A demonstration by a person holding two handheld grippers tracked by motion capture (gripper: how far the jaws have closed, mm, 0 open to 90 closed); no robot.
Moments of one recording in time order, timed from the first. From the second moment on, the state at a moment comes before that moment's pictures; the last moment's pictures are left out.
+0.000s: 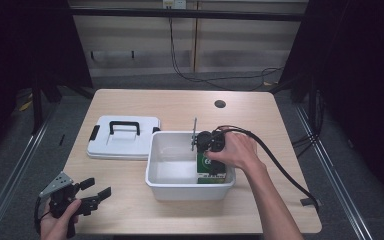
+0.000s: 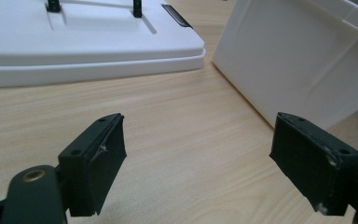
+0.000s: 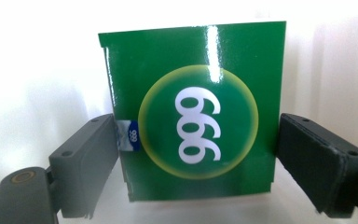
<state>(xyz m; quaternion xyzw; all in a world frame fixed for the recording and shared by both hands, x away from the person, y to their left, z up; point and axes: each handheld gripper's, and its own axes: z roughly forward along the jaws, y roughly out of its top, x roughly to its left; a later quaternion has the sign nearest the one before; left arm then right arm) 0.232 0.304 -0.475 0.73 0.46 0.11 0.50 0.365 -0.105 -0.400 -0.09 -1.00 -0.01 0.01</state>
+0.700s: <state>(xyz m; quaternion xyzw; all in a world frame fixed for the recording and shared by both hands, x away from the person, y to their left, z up) 0.232 0.304 -0.474 0.73 0.45 0.11 0.50 0.363 -0.116 -0.381 -0.11 -0.99 -0.05 0.00</state>
